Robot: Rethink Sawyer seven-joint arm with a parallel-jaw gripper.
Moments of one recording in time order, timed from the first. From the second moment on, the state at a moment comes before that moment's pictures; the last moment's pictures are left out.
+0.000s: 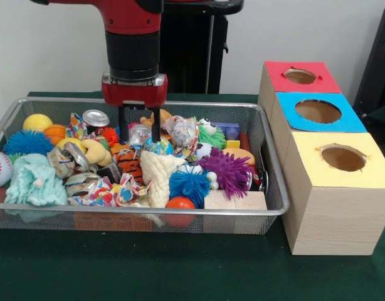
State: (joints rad) arm -0.65 -0.64 0.30 1.78 -0.48 0.37 1.81
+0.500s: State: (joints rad) arm -0.72 -0.65 0.29 1.78 -0.49 0.37 1.81
